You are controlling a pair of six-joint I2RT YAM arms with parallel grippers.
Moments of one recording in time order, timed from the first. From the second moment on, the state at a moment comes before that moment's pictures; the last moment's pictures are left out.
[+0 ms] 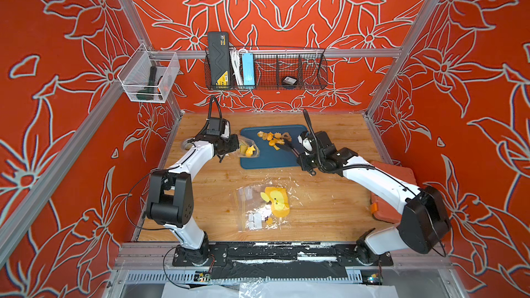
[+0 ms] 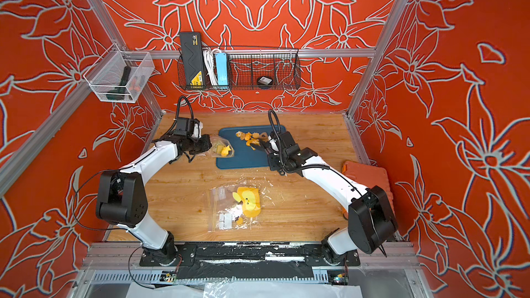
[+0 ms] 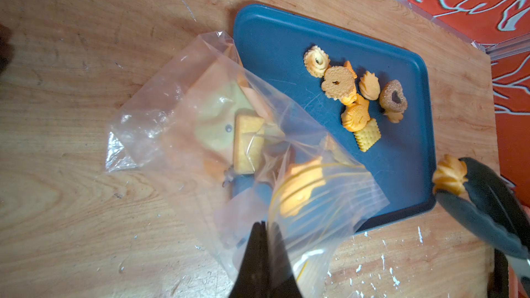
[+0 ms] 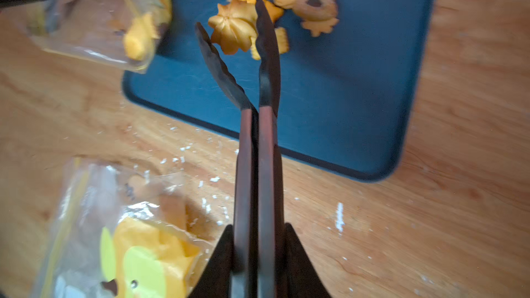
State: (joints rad) left arm -0.09 1.65 1.22 -0.45 0.25 -0.40; right arm 0.62 1.46 1.10 -0.49 -0.11 0.22
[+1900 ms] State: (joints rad) left arm -0.09 1.65 1.22 -0.45 0.27 -0.40; right arm 0.57 1.35 0.88 -0.52 0.08 0.27
